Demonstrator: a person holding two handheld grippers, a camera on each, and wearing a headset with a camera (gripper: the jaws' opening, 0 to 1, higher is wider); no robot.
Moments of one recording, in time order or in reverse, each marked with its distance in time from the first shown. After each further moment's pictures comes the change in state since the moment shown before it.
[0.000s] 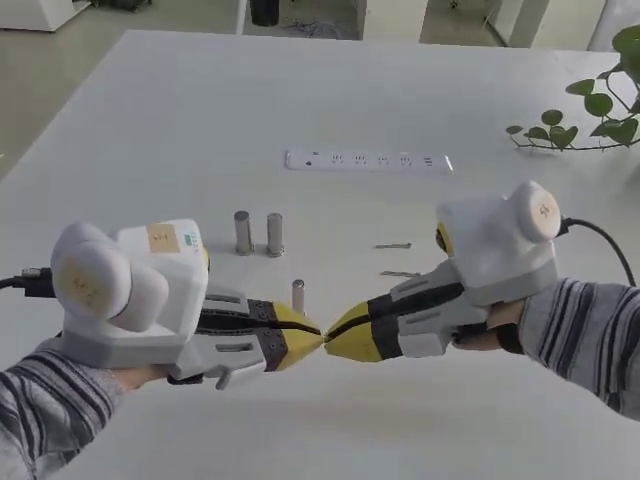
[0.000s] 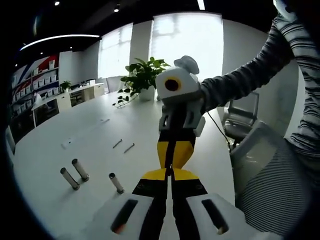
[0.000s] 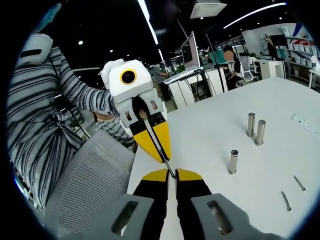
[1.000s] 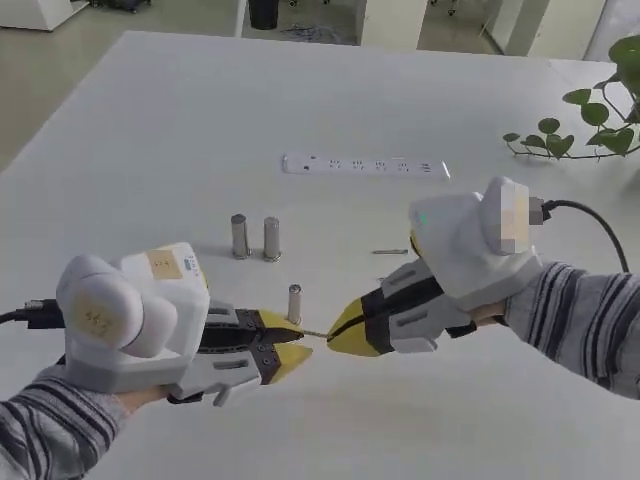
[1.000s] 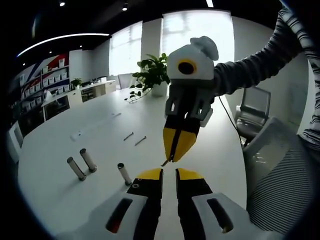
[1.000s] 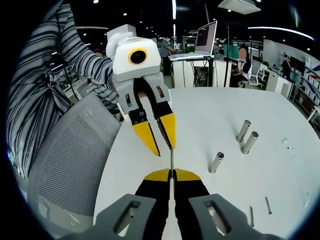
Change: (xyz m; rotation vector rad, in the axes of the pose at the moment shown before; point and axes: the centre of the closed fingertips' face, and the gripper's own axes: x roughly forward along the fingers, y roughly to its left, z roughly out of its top) left arm 0.005 0.021 -0.023 -0.026 0.013 0.126; right arm -0.004 -0.032 -0.013 -0.259 0.226 -0.113
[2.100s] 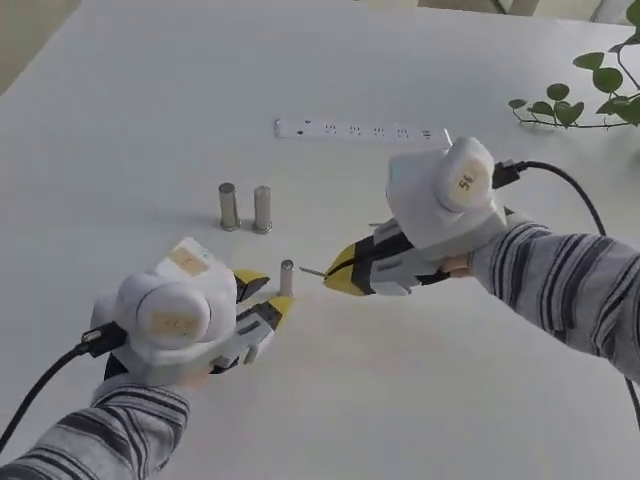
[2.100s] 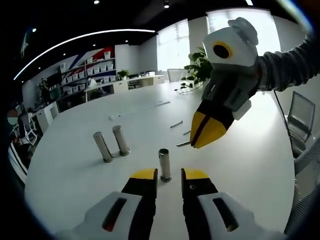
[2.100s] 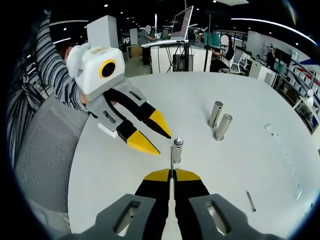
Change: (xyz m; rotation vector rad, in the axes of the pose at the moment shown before) left arm 0.039 0.075 -0.037 -0.149 0.007 0.418; right arm 0.017 -0.065 -0.023 0.045 0.104 -0.153
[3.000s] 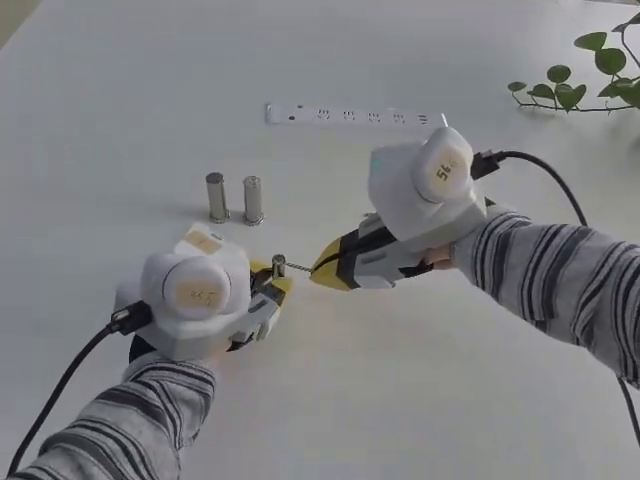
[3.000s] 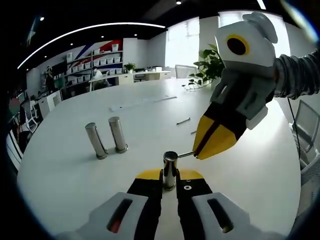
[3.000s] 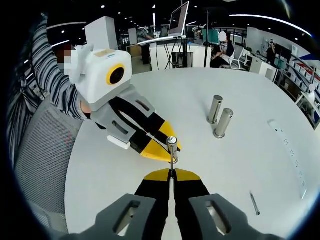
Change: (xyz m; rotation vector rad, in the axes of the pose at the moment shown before) left arm 0.028 0.005 -0.006 -0.075 0.028 0.012; right arm 0.016 -0.014 -0.009 0.030 0.002 0.020
